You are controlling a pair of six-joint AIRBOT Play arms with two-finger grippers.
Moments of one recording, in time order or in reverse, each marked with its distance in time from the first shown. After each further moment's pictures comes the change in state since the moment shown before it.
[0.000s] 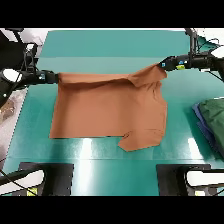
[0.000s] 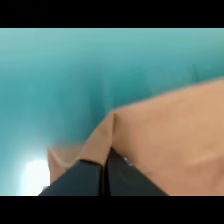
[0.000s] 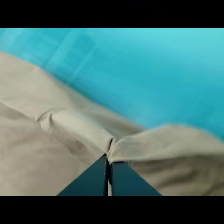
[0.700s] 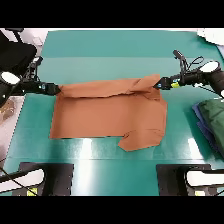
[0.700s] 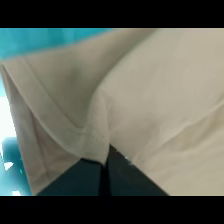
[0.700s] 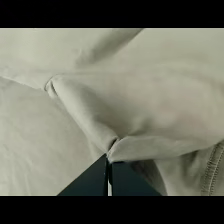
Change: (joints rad) left arm 0.055 -0.038 -0.034 -0.010 -0.240 0.021; right arm -0.004 0.014 -0.210 -0.068 0.050 0.126
